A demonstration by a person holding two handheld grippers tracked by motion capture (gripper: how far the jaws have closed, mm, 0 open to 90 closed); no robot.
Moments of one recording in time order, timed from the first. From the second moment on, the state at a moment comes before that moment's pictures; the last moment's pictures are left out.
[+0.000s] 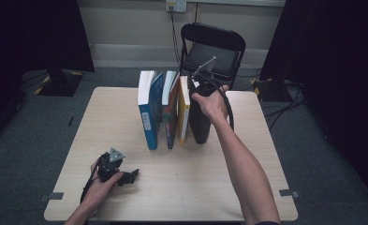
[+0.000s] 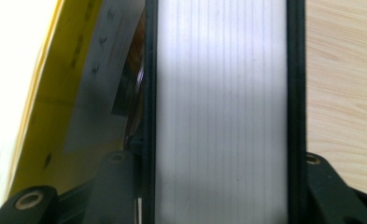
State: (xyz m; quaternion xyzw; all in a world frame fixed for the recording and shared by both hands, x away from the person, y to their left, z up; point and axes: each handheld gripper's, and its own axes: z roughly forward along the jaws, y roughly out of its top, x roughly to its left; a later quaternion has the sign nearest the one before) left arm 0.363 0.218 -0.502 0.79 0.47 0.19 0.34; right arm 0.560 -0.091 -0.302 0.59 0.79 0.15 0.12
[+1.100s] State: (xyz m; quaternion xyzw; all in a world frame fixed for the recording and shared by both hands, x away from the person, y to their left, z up) left arm 0.363 0.218 -0.502 0.80 0.47 0.19 0.34; right arm 0.524 -0.104 -0.310 0.56 0.78 0.23 0.14
